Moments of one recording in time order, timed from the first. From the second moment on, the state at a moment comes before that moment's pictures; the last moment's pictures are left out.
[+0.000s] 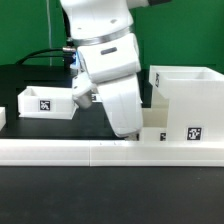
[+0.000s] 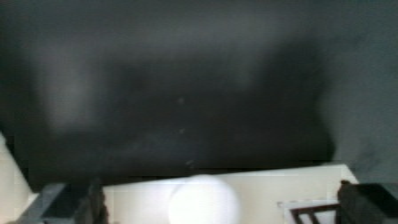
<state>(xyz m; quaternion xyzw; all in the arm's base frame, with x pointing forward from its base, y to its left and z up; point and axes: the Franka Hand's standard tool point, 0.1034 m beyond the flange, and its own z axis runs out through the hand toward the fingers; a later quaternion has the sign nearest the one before) 0.596 0.014 0.016 -0.71 -0.69 -0.06 0.14</state>
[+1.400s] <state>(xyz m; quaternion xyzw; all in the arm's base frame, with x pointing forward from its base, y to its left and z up) 0.600 0.036 0.022 -0.70 -0.70 -0.04 0.12</state>
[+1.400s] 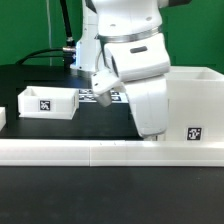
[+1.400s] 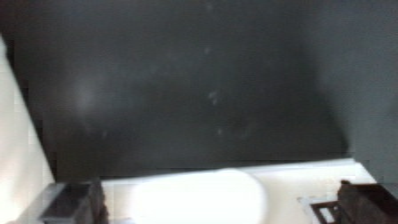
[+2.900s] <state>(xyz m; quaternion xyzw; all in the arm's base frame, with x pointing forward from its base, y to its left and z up) 0.540 -0.053 0.059 -0.75 -0.66 -0.03 0.06</state>
